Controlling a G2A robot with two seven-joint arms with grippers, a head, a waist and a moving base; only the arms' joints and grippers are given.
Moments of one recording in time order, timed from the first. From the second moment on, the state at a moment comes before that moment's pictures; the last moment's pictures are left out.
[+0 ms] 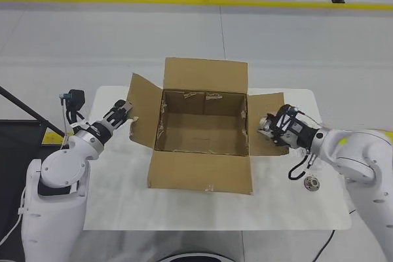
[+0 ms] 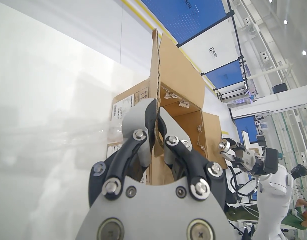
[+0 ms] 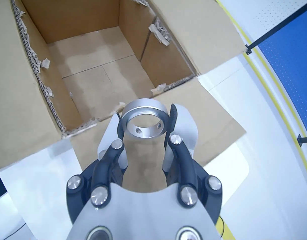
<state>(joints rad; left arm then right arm) 1.24 -1.28 -1.68 -1.91 0.41 0.22 -0.67 -0.97 -0.83 1.31 -1.78 -0.93 -0.67 0.65</state>
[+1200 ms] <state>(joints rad) 1.22 -1.26 -1.68 -1.90 0.39 0.23 -0.66 -1.13 -0.80 1.34 -1.78 -1.00 -0.59 1.16</state>
